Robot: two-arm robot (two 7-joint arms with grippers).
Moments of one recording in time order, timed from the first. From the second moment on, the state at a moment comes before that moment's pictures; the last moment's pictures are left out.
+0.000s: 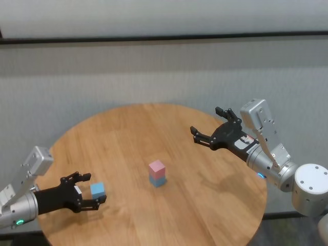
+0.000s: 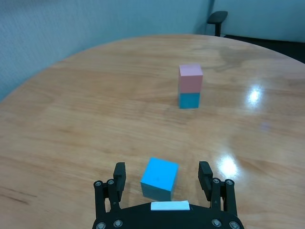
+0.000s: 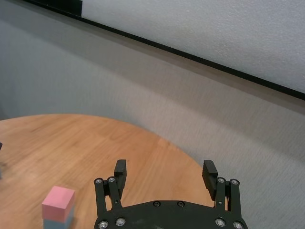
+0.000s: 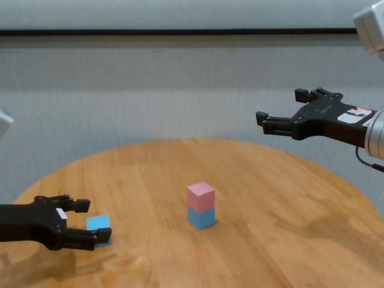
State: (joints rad) left arm -0.56 0.46 0.49 -0.76 -0.34 -0.27 -0.89; right arm 0.48 0.28 -0.35 -1.13 0.10 -0.13 0.40
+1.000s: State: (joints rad) left arm -0.60 0.41 0.51 -0.66 -0.31 -0.30 -0.92; right arm 0.48 0.28 -0.35 -1.13 0.10 -0.13 0.40
